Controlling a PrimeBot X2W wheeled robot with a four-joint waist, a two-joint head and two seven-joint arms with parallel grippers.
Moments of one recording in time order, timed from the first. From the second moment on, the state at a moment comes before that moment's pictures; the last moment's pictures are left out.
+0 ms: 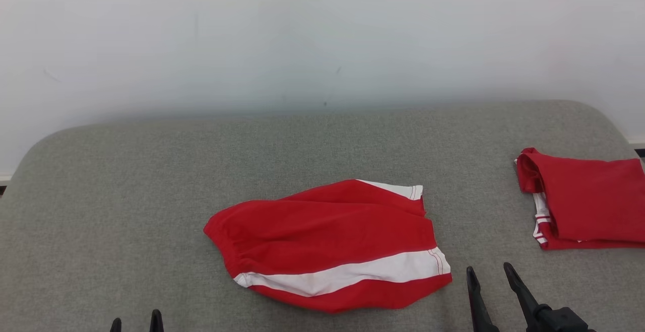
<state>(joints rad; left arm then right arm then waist) 0.23 0.05 0.08 0.05 -0.31 -0.13 -0.26 0.05 -0.05 0.04 0.25 0.10 0.13 -0.26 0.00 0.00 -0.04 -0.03</state>
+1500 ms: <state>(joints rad) -0.10 0.19 -0.22 0.57 -0.48 -0.13 -0.26 0.00 -0.05 0.11 0.26 0.11 0.13 -0.26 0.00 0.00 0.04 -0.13</state>
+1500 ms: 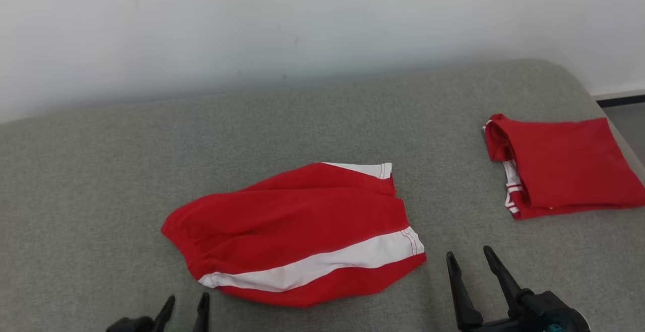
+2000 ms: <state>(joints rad) -0.22 0.22 -0.26 0.63 -0.55 -0.13 -0.26 -0.02 -0.05 0.10 0.25 0.12 0.13 -0.26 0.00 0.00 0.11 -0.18</state>
